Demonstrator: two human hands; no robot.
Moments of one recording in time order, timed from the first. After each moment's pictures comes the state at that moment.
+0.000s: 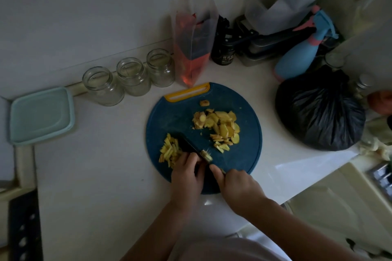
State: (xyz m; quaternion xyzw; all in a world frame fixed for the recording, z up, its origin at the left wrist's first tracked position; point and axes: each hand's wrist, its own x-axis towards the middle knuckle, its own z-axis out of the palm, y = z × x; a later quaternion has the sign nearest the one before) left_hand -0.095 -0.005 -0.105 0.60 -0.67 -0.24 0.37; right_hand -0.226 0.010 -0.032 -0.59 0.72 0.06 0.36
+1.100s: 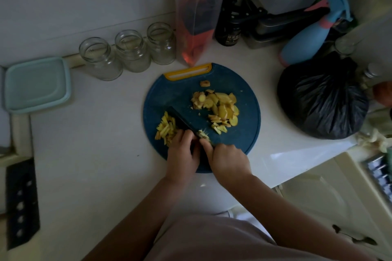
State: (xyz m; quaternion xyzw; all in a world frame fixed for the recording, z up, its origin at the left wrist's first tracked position) left_hand -0.099 -0.004 -0.103 0.61 -0.66 -0.25 0.36; right_hand -0.218 0.001 -0.035 -0.64 0.71 0.05 0.28
